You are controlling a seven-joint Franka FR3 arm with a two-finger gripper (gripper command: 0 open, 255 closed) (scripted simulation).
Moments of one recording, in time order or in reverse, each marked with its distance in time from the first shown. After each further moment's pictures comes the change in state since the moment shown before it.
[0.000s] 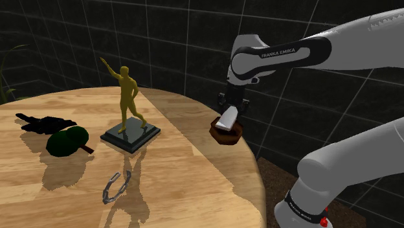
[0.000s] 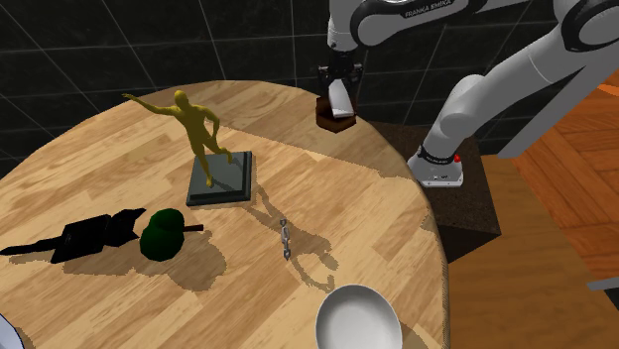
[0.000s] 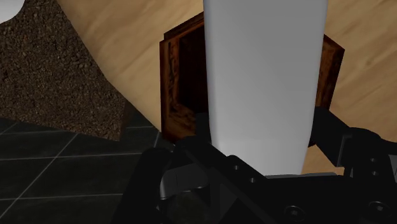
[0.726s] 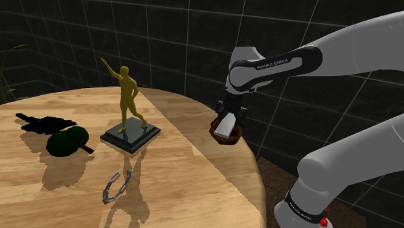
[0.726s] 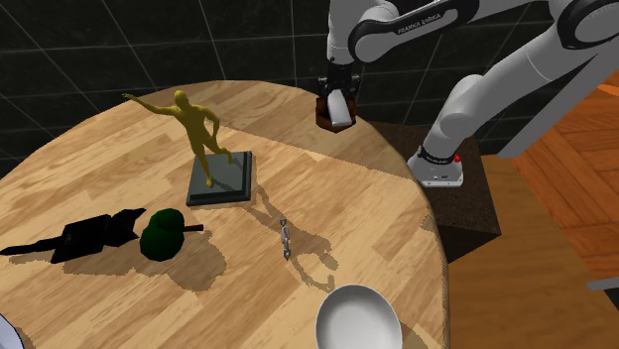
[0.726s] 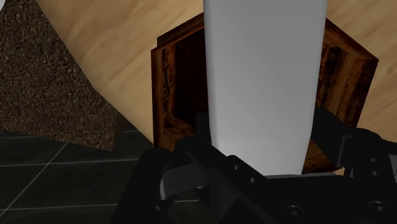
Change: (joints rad) arm 0.001 0.032 0.014 -0.078 0.005 0.115 0.001
